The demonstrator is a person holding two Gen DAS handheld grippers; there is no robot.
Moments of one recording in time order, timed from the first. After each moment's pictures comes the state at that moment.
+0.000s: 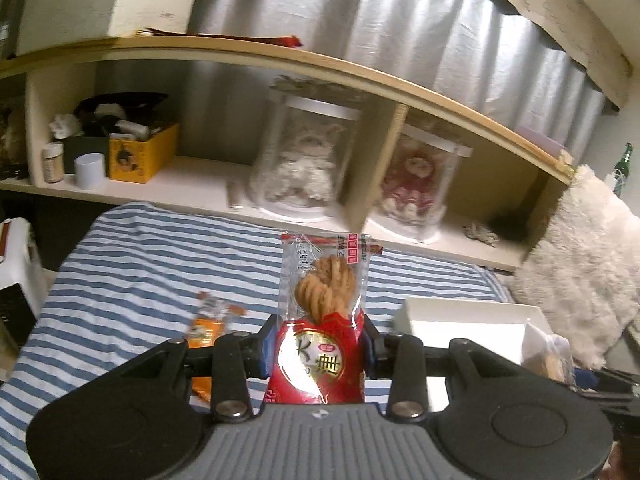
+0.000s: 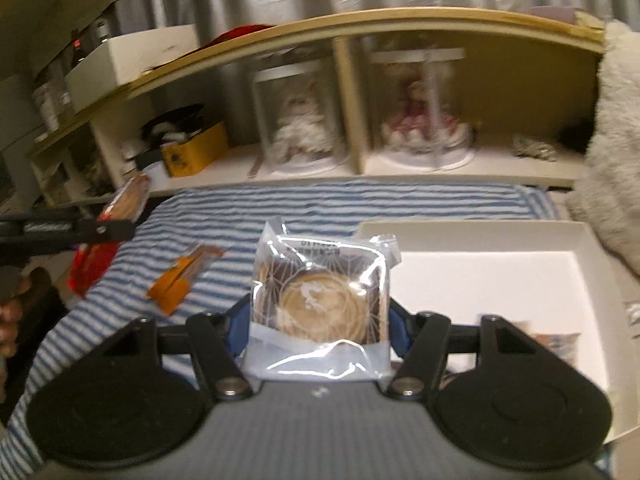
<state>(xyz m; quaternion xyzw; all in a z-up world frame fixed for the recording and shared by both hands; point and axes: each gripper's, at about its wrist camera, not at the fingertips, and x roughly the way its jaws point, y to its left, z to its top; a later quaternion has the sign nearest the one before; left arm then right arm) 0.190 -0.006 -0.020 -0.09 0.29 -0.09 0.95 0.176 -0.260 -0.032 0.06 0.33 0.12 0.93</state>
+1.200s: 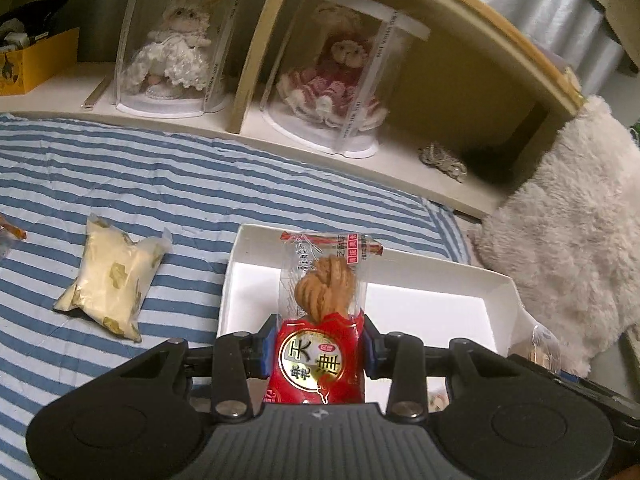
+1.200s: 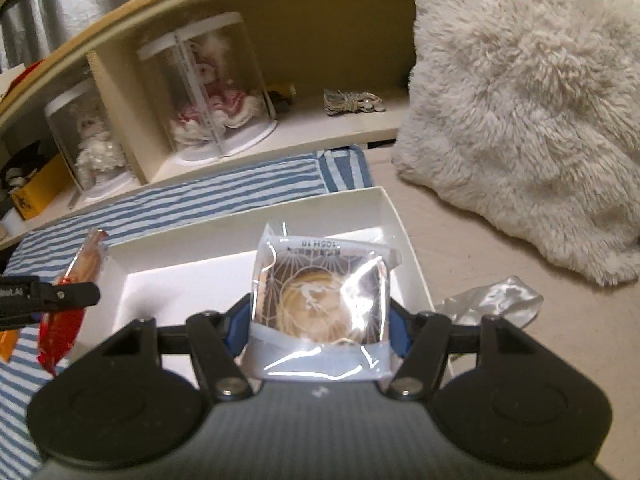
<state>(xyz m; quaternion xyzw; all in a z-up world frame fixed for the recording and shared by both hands) 0.298 -0.189 -0.103 -0.13 0.40 -0.11 0.90 0.241 -0.458 -0.105 0.11 0.37 -0.03 0.92</state>
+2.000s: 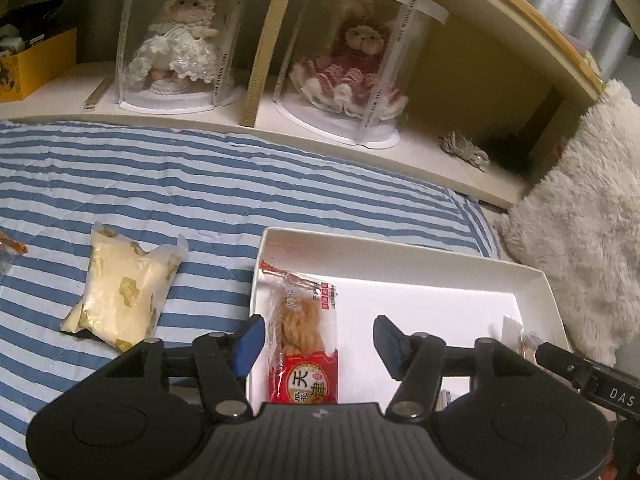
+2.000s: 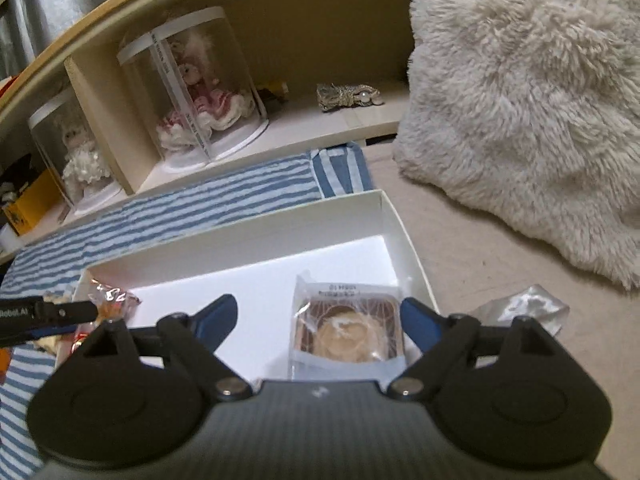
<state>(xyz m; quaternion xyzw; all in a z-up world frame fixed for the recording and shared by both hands) 0.315 -0.181 -0.117 -0.10 0.41 -0.11 0.90 0.271 -0.465 -0.123 0.13 0.37 -0.04 0.92</state>
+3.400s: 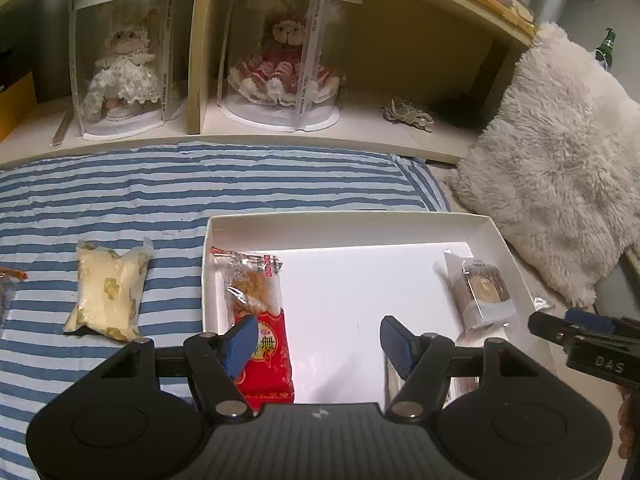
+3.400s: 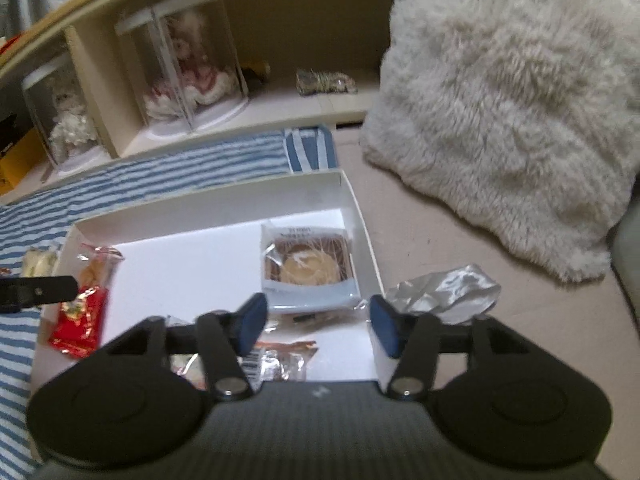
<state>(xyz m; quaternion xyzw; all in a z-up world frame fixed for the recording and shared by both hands) 0.276 -0.208 -0.088 -0.03 0.42 -0.16 0.89 0.217 -0.460 -0.090 0.08 0.40 -0.07 0.91</state>
